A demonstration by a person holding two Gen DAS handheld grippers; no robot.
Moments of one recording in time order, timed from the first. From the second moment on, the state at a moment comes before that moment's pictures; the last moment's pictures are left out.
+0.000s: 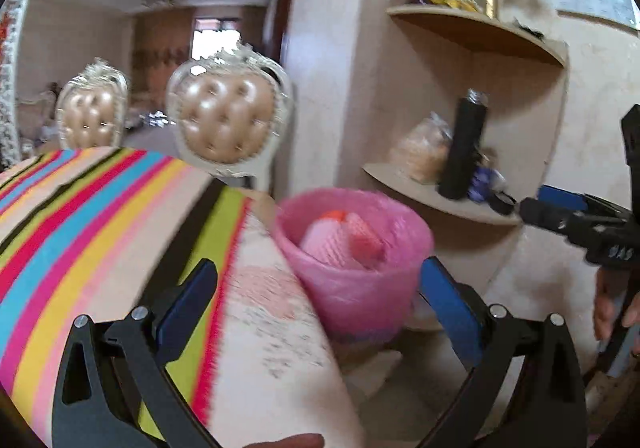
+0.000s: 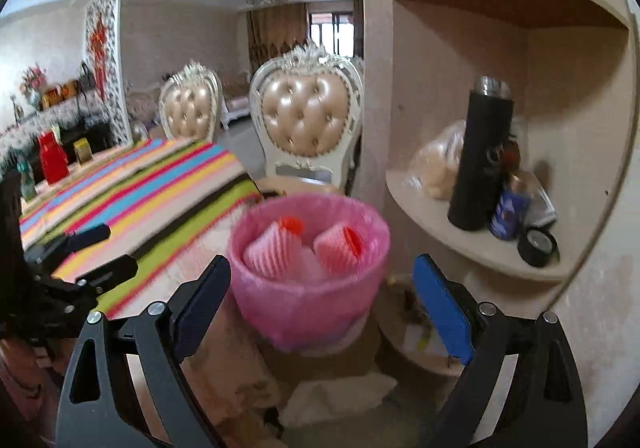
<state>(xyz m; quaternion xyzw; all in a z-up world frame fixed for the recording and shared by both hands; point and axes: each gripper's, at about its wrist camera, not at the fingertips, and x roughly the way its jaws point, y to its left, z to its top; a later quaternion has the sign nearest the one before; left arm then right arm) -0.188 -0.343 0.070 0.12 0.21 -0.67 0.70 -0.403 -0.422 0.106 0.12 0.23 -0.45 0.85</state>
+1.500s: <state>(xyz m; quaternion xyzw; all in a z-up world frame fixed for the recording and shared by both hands) -0.199 -0.353 0.059 0.16 0.21 -0.67 0.69 -0.404 -0.419 0.069 0.11 0.23 -0.46 0.85</state>
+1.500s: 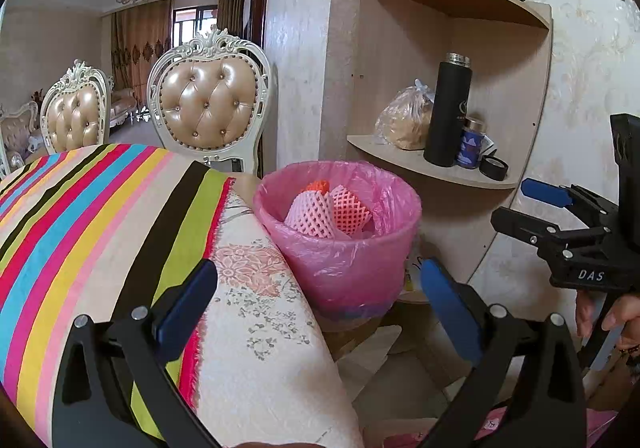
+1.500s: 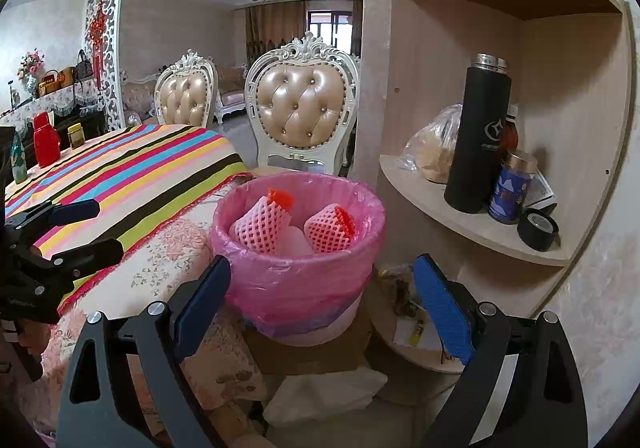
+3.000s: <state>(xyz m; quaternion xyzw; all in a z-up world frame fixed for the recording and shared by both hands) -0.205 -0.353 0.056 0.17 0.21 -0.68 0.68 -0.397 -0.415 0.064 0.11 0.24 -0.44 0.86</state>
